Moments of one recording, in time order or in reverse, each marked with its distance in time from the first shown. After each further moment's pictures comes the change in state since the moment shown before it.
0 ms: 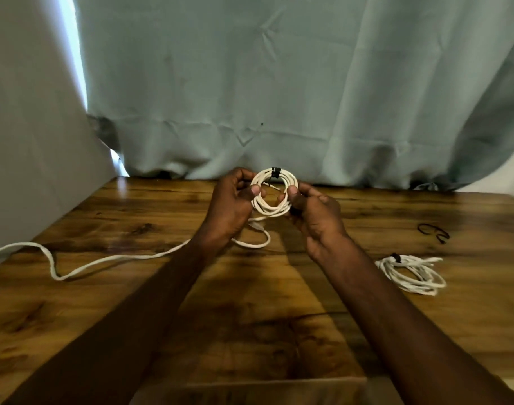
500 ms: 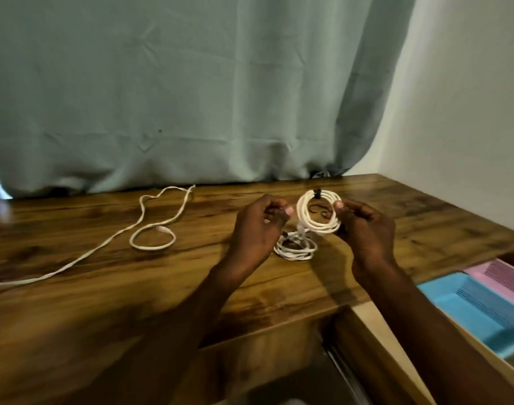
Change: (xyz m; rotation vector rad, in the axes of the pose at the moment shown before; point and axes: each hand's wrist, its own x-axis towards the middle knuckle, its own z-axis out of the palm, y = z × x) left_hand -0.086 0.050 0.193 0.019 -0.250 0.121; right_hand -0.090 -0.096 -0.224 -0.145 0.502 -0.289
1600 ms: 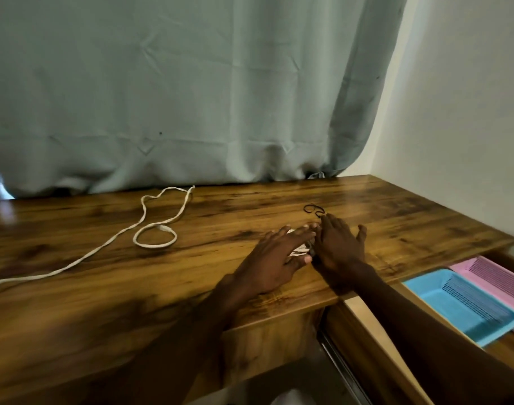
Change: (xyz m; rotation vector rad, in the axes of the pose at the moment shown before) left_hand -0.035 -0.033 0.019 0.479 -0.577 0.204; right_hand 0.035 0.058 -0.017 -1.558 -0.337 -0.379
